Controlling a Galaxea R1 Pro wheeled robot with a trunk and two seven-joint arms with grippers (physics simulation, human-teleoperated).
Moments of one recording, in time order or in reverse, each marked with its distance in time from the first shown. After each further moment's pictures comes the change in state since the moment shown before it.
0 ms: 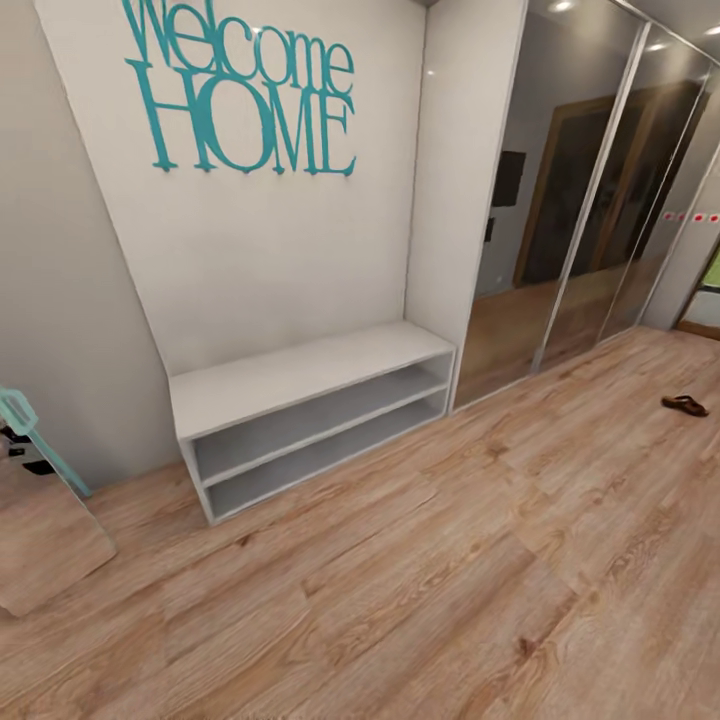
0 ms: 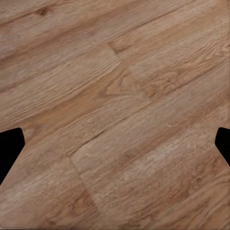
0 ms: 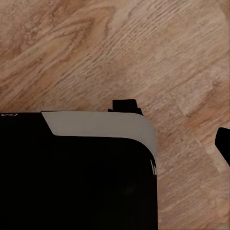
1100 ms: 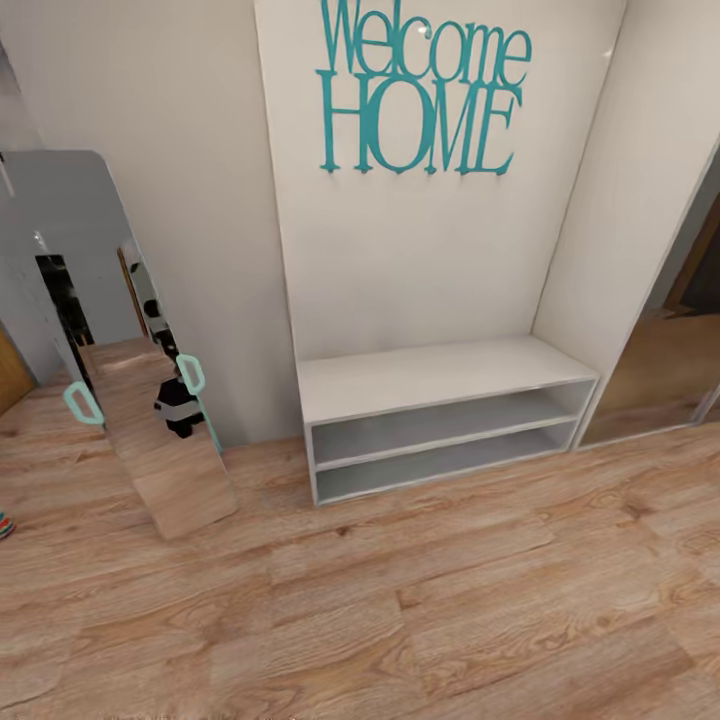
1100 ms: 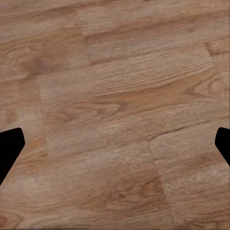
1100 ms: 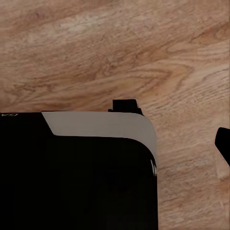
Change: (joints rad) left arm 0.000 0.004 0.006 0.026 0.003 0.000 0.001; right arm 0.000 0.000 0.000 0.000 0.000 0.000 0.000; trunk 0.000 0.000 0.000
